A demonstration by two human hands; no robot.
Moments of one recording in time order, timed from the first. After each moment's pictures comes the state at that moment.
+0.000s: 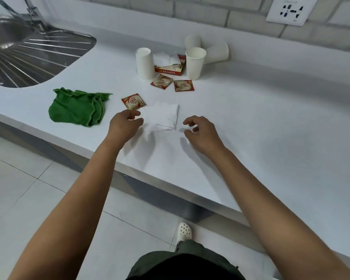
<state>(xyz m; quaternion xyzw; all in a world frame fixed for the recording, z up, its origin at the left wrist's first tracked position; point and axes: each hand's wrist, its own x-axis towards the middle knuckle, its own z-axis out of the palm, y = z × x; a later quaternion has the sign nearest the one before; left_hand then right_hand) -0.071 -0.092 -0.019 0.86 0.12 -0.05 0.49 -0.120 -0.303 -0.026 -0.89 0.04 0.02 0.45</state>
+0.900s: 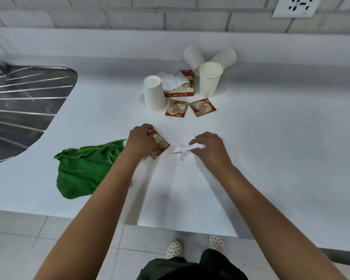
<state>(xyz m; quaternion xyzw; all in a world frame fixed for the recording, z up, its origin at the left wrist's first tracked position) 0.087 -0.046 -0.035 0.95 -0.10 -0.15 0.25 -0.011 -0.225 -0.061 -0.91 0.12 -0.06 0.39</state>
